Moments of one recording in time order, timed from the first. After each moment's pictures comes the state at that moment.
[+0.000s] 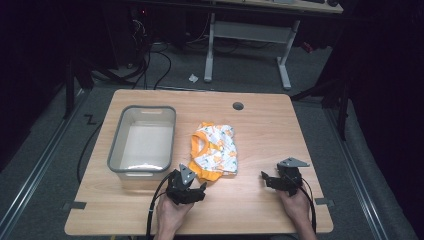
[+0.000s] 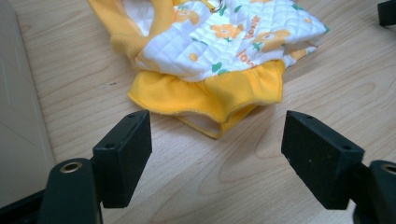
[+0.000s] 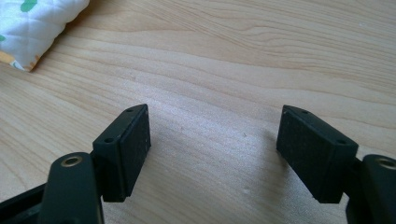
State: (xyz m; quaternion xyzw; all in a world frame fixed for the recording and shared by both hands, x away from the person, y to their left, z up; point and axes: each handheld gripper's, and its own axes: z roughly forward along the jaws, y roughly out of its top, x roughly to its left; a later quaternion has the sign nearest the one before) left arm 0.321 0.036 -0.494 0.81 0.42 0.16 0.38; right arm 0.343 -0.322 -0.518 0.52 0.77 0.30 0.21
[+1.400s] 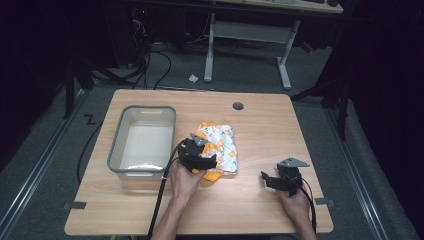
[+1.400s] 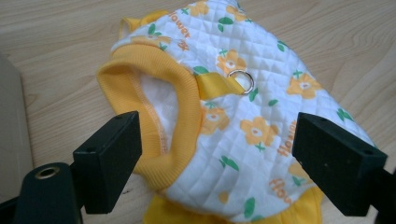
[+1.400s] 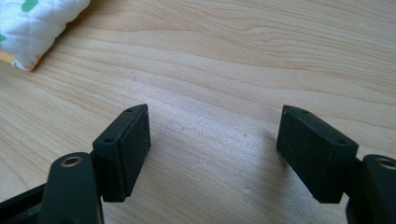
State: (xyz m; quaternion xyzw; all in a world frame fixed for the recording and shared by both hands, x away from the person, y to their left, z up) left arm 0.410 -0.002 -0.470 0.80 0.46 0.15 0.35; right arm 0.342 -0.322 -0.518 0.52 0.77 0.30 0.21
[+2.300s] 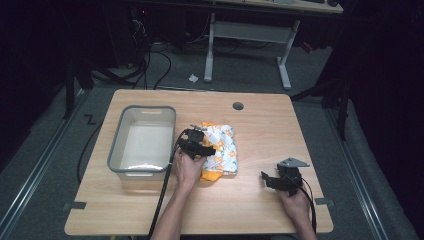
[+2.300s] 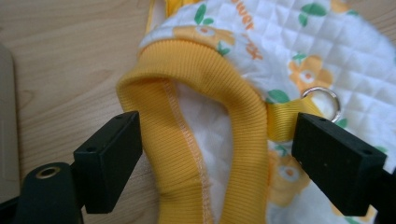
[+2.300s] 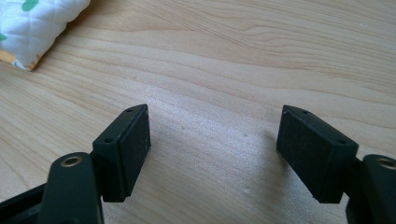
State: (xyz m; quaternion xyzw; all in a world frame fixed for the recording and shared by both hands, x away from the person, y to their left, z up) left arm 0.465 -0.010 -0.502 0.79 0.53 0.14 0.29; right arm 0.342 -0.322 -0.518 0.52 0.77 0.30 0.21
